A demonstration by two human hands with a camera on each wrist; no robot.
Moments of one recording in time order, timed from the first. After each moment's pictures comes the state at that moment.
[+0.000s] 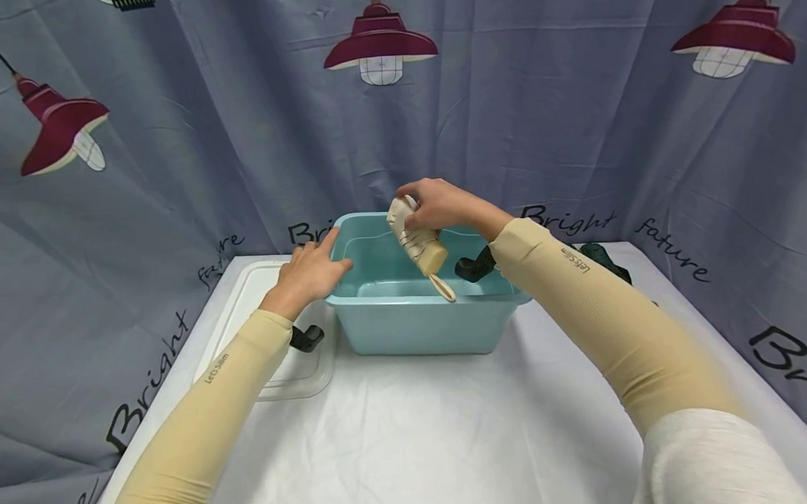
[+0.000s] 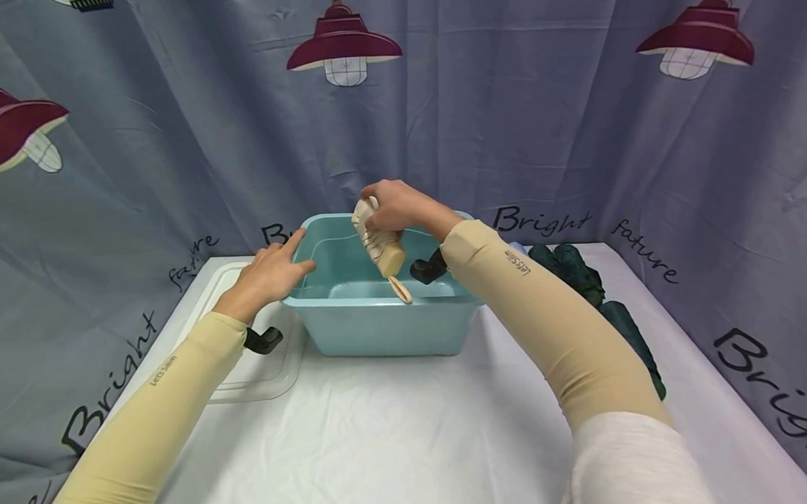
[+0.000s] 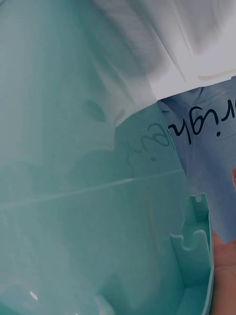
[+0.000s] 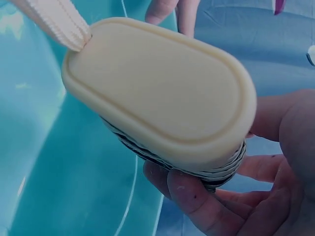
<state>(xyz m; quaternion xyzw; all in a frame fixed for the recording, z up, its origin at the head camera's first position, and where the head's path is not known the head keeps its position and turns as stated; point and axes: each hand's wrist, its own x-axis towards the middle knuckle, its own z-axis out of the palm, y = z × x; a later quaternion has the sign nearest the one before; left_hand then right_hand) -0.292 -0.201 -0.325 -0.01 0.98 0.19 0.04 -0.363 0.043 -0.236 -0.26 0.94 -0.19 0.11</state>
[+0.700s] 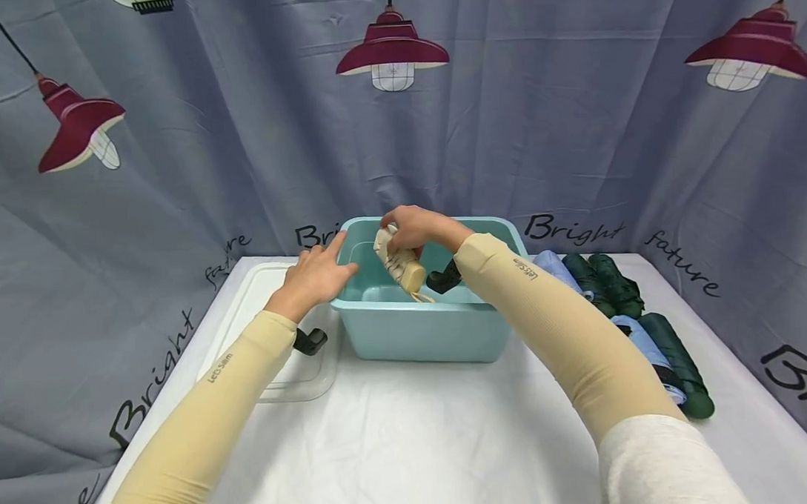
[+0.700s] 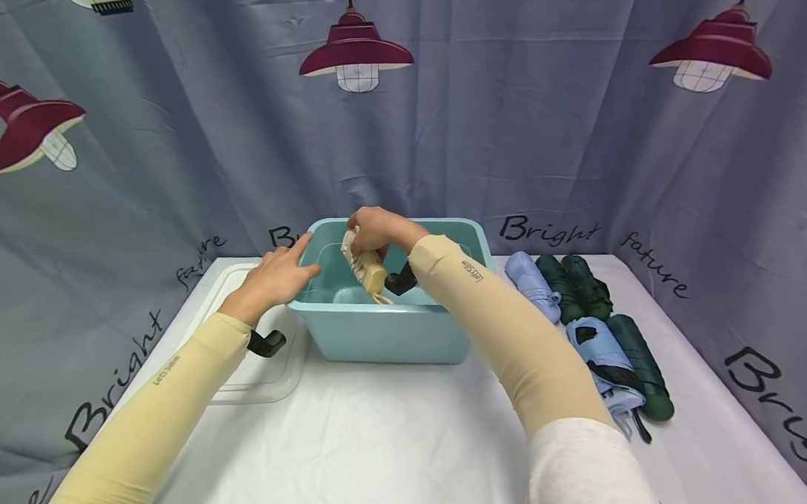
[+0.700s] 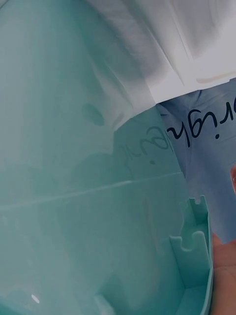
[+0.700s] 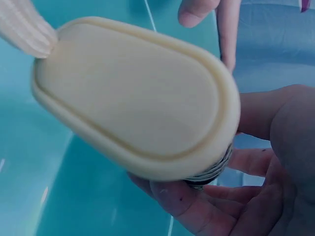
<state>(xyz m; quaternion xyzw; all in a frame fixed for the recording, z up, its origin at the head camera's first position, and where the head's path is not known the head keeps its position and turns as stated) -0.291 -0.201 -0.326 -0.01 0.98 0.19 0.03 -0.385 -0.005 -0.270 -0.27 0.92 -0.17 0.21</state>
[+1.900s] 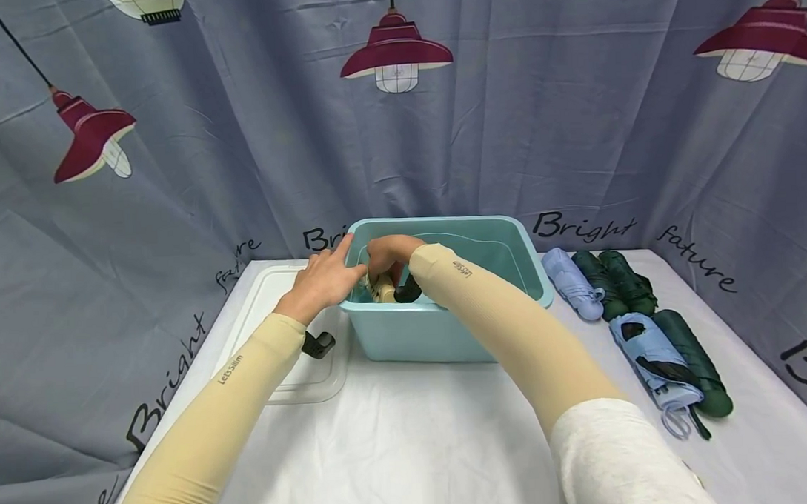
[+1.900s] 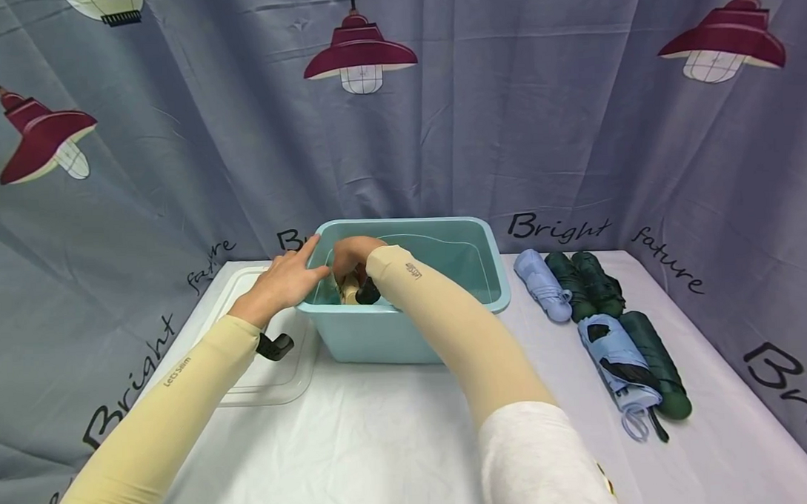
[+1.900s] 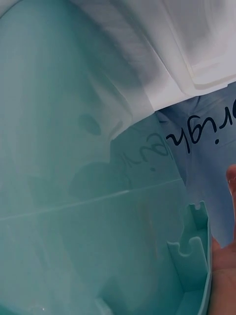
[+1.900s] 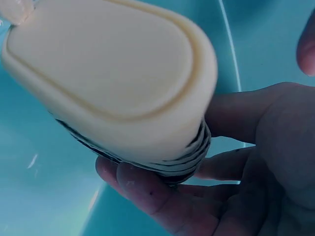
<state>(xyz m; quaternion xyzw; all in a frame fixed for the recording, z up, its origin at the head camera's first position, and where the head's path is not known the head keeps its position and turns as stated) -0.292 -0.200 -0.327 0.00 0.98 0.19 0.03 -0.391 -0.065 -0.310 -0.24 0.89 -0.16 0.36</state>
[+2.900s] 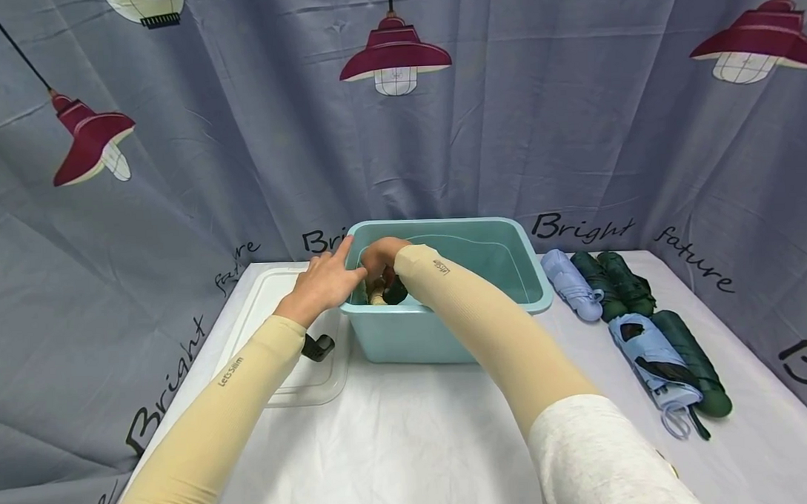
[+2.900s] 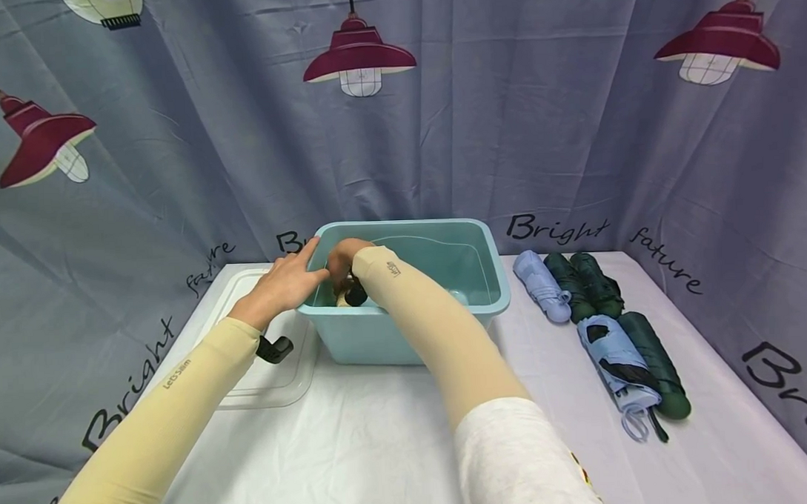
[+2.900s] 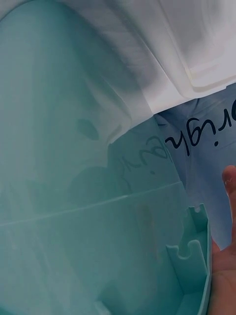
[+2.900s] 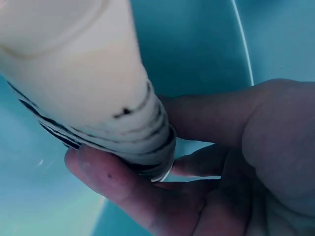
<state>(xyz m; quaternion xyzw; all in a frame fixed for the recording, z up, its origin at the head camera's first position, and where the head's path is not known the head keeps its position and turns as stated) -0.291 -0.201 -0.327 0.01 0.98 0.20 0.03 -0.402 -0.087 -0.310 -0.25 0.88 0.00 0.40</state>
